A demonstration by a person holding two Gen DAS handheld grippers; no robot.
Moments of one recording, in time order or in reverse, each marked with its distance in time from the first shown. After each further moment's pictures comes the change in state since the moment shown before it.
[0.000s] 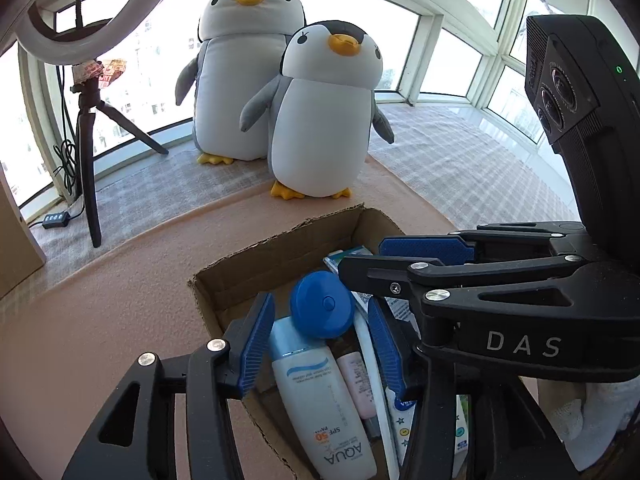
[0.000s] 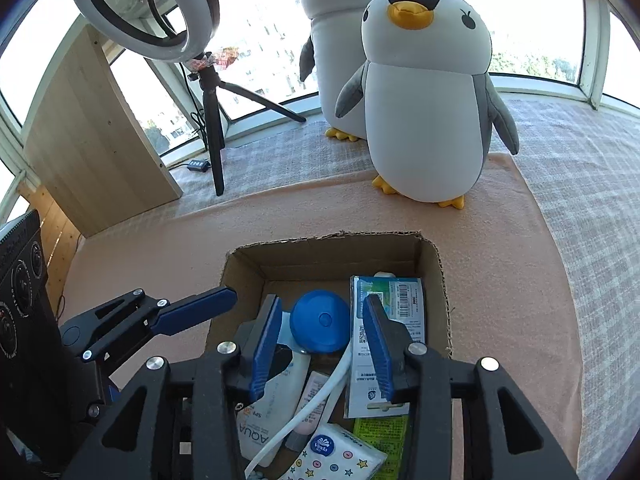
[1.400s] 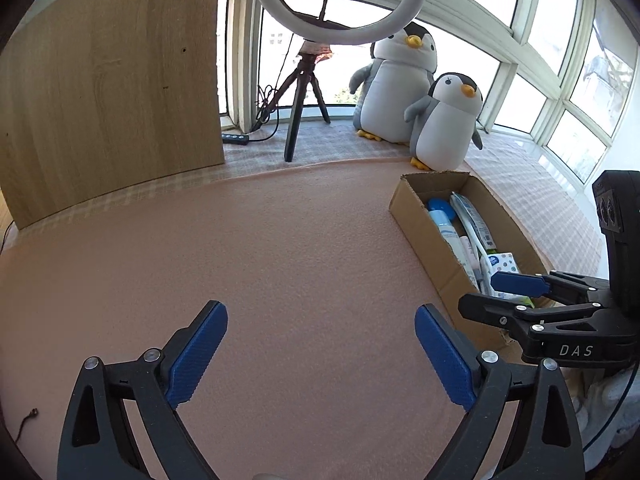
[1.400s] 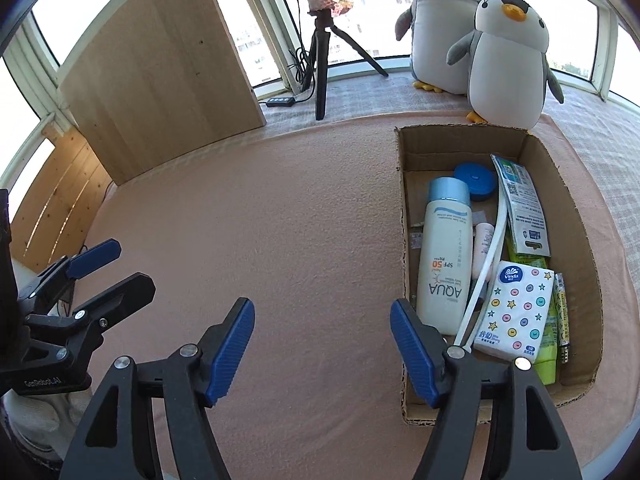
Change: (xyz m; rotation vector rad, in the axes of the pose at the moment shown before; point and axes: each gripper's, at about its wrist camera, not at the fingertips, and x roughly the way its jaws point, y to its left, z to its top) left arm -0.204 0.125 -0.146 -0.213 -0.036 0.215; right arm -0.023 0.153 -0.118 -0.055 0.044 0.018
